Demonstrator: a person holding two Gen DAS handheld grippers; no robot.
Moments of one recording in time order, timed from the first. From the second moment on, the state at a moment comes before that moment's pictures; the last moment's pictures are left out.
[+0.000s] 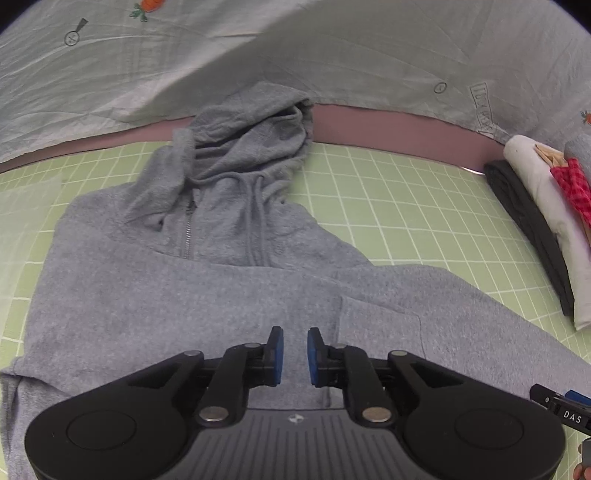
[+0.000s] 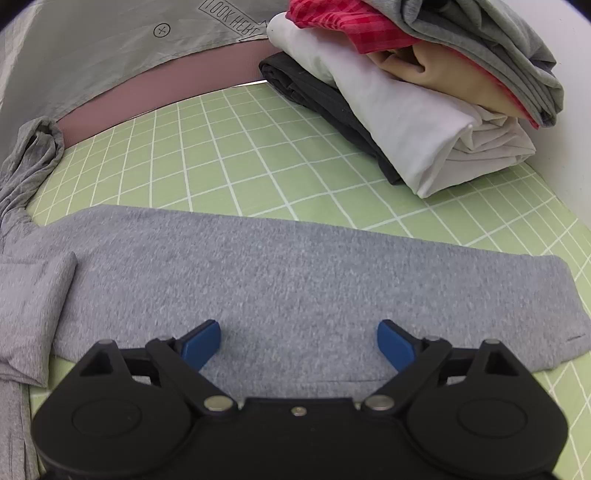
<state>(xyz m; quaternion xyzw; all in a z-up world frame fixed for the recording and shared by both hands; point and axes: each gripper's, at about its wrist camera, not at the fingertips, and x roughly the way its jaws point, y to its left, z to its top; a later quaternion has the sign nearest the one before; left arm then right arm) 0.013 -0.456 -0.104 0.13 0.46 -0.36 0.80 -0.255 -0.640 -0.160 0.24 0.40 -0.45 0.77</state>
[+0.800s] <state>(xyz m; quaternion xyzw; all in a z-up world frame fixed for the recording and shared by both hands) 0.019 -0.431 -0.079 0.13 0.41 -0.37 0.82 -0.254 -0.642 -0.163 0.24 0.40 -0.45 0.76</state>
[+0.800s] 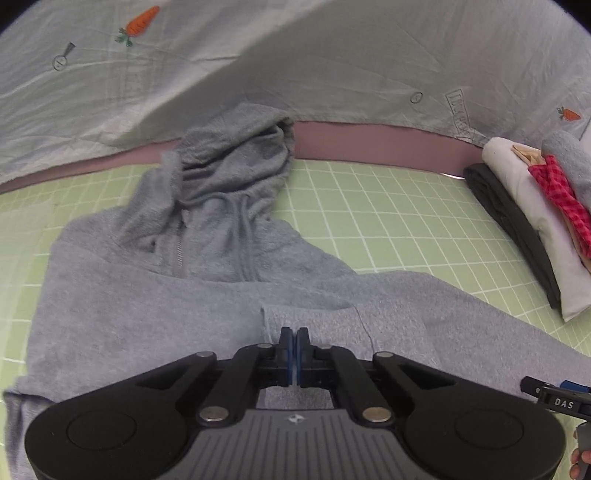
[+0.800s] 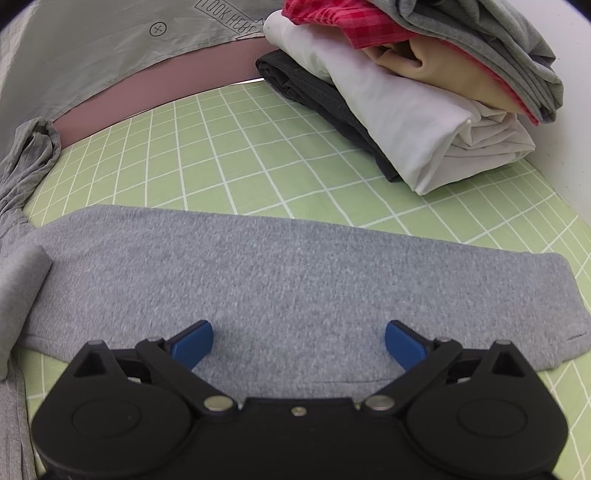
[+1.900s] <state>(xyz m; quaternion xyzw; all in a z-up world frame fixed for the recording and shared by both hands) 0.029 -0.403 -0.101 0.09 0.51 -0.22 0.83 -0.310 -0.677 -0.162 0.28 0.36 -0.52 0.73</state>
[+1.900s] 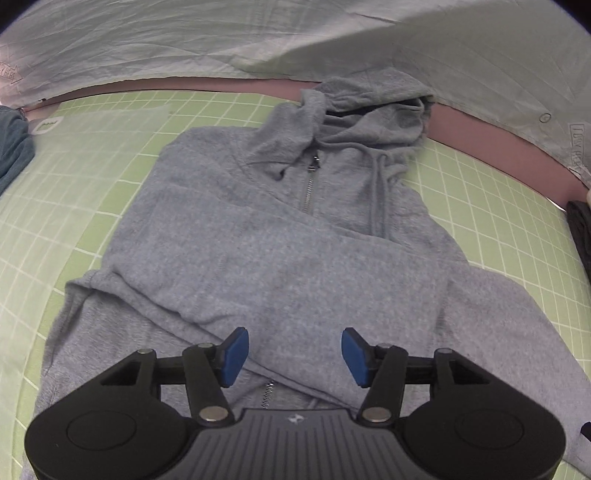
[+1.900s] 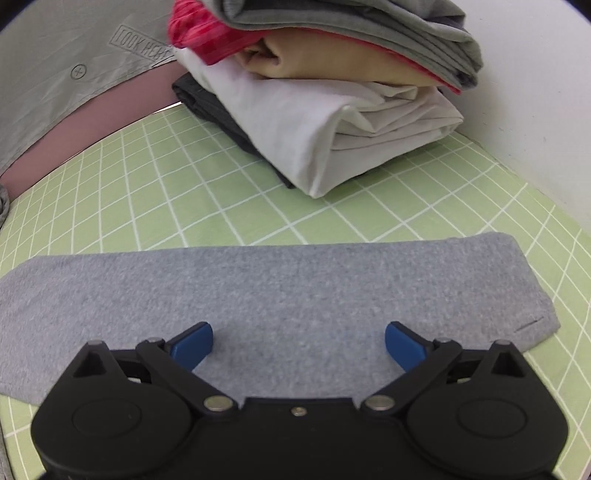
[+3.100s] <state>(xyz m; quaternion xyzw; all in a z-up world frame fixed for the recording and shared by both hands) -0.007 -0.393 -0.093 0.10 0.52 -0.21 0.82 -0.386 -0.709 -0.162 0.24 0.34 -0.53 0.74</state>
